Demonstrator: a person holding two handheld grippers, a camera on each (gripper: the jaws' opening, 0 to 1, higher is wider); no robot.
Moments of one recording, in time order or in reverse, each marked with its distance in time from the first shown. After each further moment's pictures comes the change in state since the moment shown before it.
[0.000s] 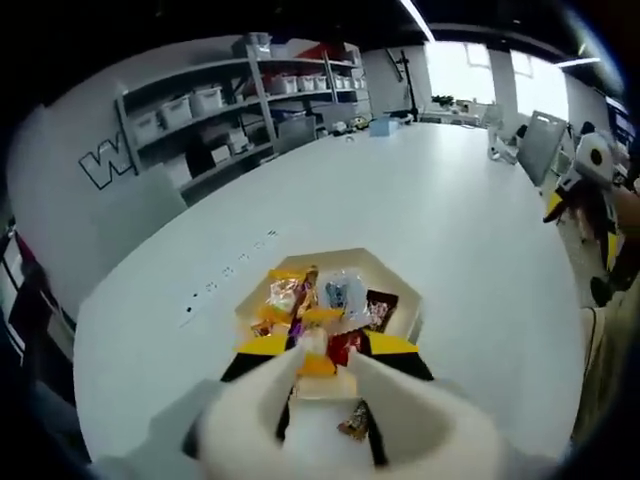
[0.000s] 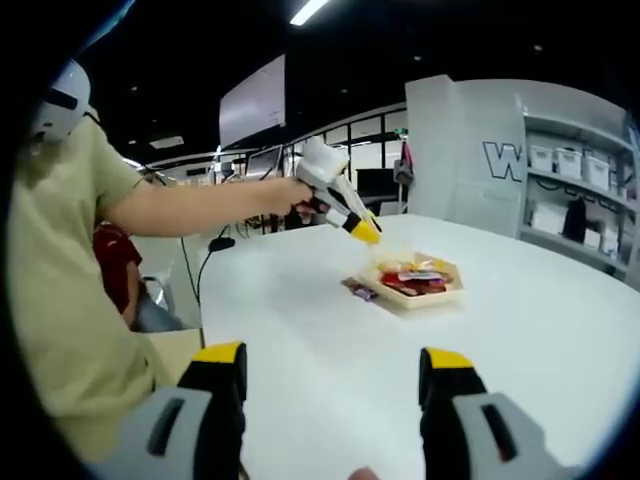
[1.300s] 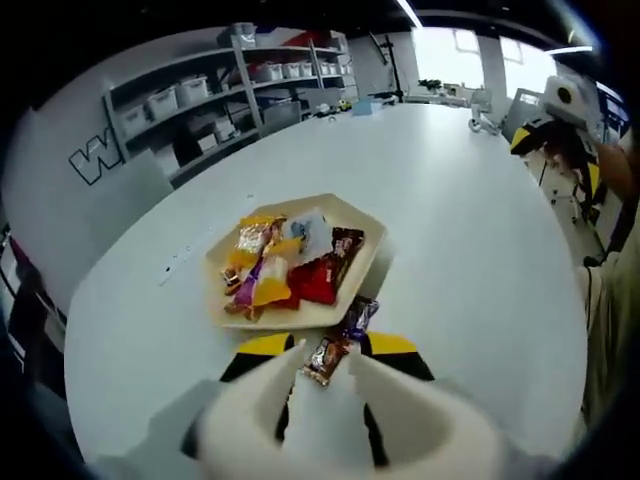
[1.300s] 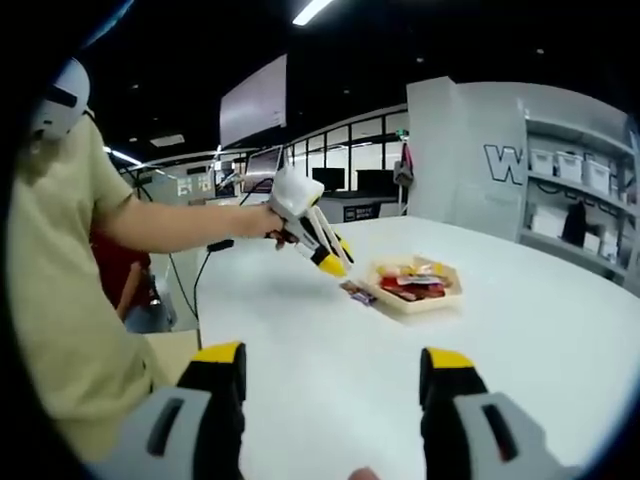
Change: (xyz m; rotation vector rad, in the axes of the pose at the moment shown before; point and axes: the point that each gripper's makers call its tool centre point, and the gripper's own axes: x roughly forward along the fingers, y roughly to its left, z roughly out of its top) left arm 0.002 -0.024 -0.069 0.029 0.065 -0.043; right arm 0.003 -0.003 0.003 -0.011 0.003 -0.008
